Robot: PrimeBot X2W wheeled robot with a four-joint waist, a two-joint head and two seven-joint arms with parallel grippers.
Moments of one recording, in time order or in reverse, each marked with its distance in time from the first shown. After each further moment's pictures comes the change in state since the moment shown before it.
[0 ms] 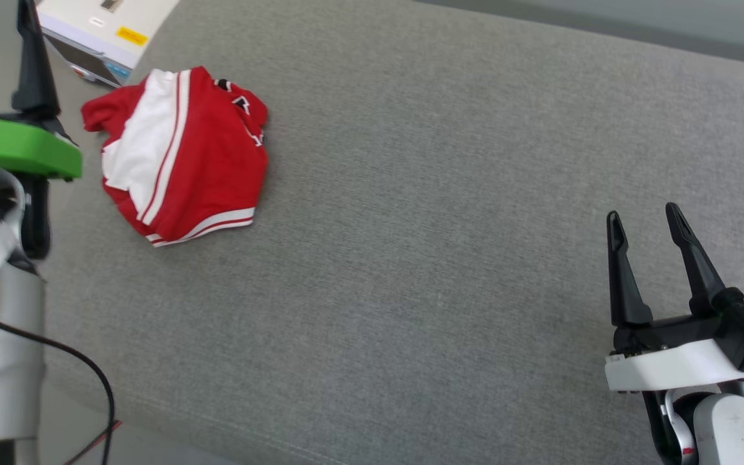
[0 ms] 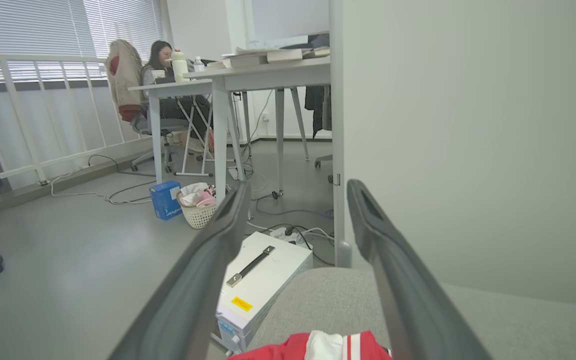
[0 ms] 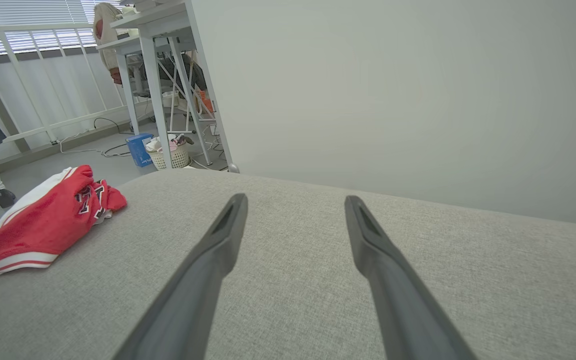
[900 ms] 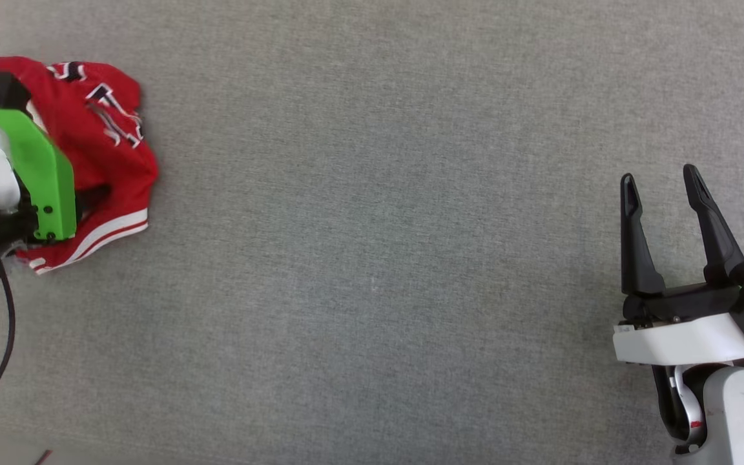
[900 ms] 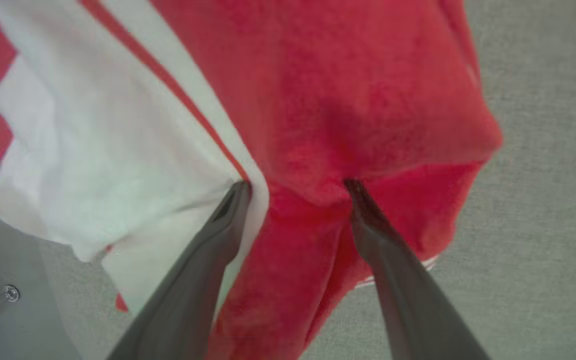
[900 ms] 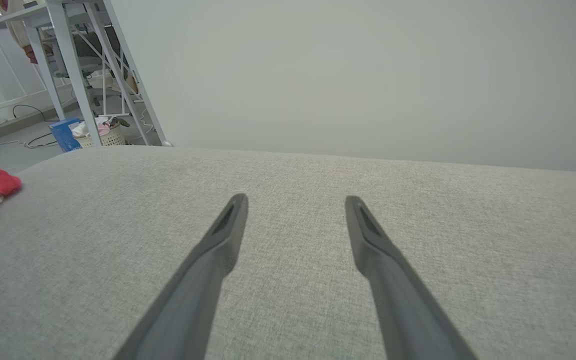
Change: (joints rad) left arm -0.208 0.343 -0.672 0.230 -0.609 0.000 0.951; right arm -0.068 0.000 -0.015 -0.029 -0.016 0.000 0.000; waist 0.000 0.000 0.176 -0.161
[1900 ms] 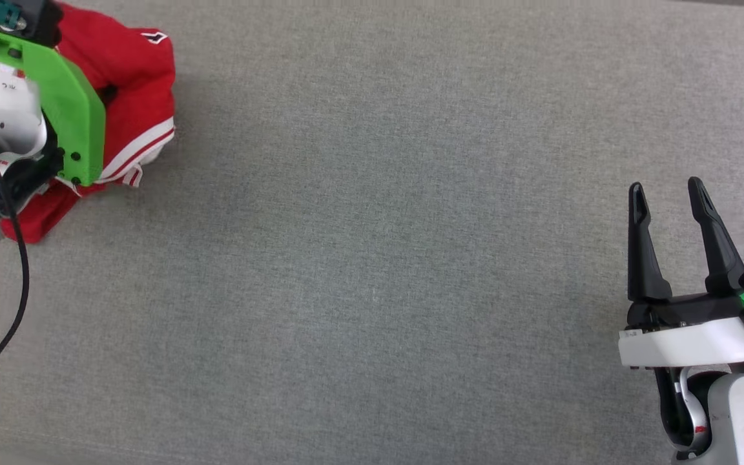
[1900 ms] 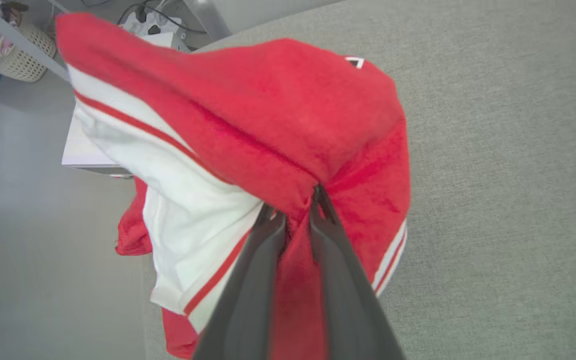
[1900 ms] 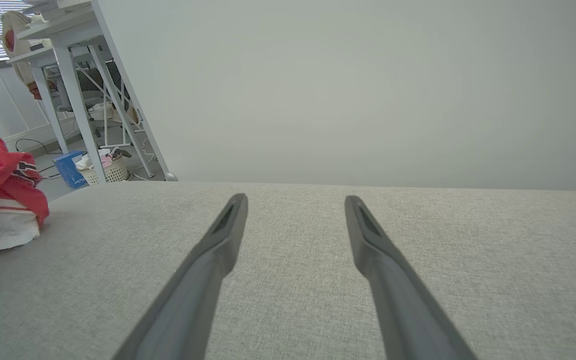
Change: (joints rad) left arm -0.179 0.021 -0.226 -0.088 0.042 0.000 -0.239; right arm 0.010 0.000 -0.021 0.031 0.072 0.000 0.000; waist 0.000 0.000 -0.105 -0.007
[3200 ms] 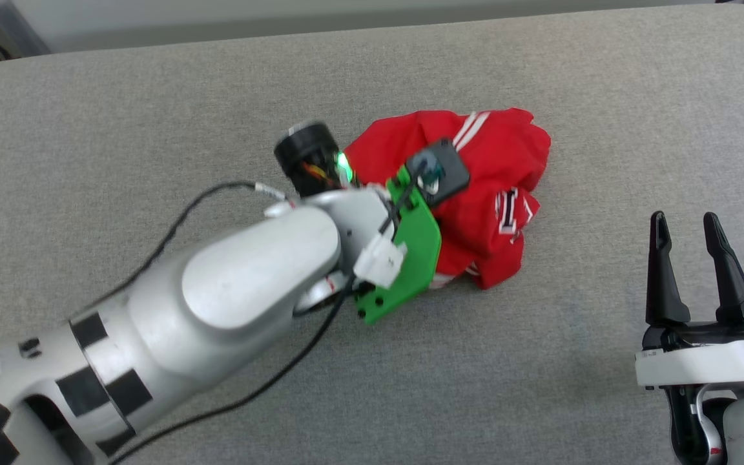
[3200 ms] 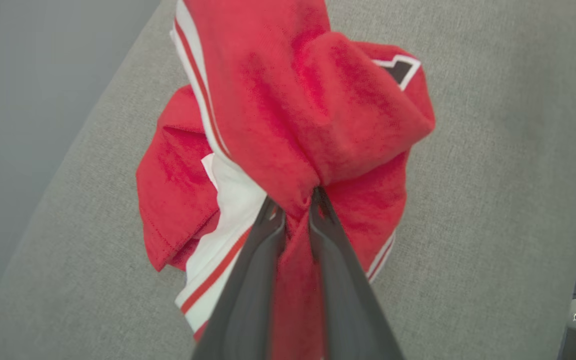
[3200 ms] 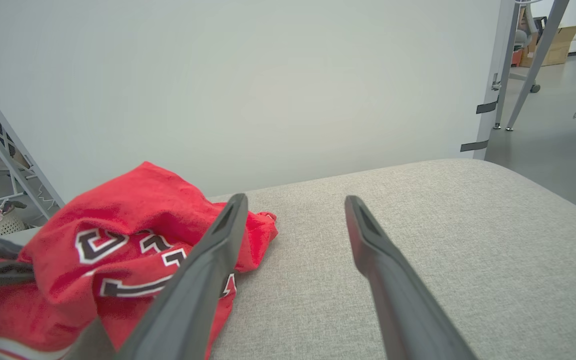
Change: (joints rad) left arm -0.053 -0.361 -0.419 -0.293 0.113 0.000 0.009; right arm 0.061 -0.001 -0.044 0.030 0.121 0.000 0.000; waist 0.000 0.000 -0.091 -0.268
